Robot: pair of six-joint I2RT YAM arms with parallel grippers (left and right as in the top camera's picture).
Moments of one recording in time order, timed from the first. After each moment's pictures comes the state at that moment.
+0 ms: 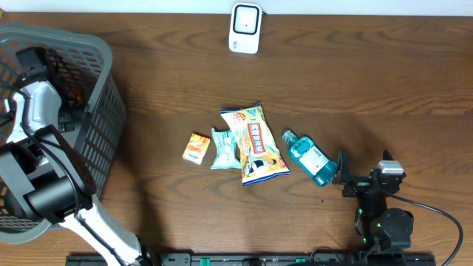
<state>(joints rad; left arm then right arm) 0.47 2.04 1.53 -0.65 -0.32 -1.35 0.04 0.02 0.01 -0.07 0.03 0.10</state>
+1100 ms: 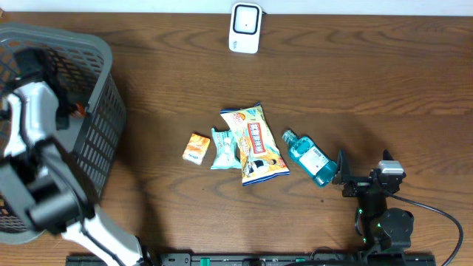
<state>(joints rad) 0.47 1.93 1.52 -0.80 -0.31 -1.20 0.04 0.02 0.01 -0.07 0.03 0.10</state>
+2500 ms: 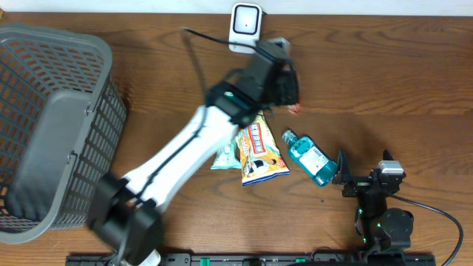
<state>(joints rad) -0.69 1.82 1.52 -0.38 0.17 -0.72 0.04 0.02 0.01 -0.07 0.03 0.10</state>
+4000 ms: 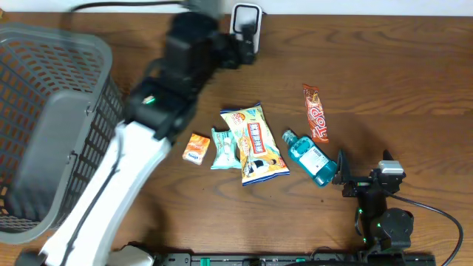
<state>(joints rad) -0.45 1.44 1.52 -0.36 -0.10 -0.31 0.04 0.02 0.01 -0.07 0.03 0.10</state>
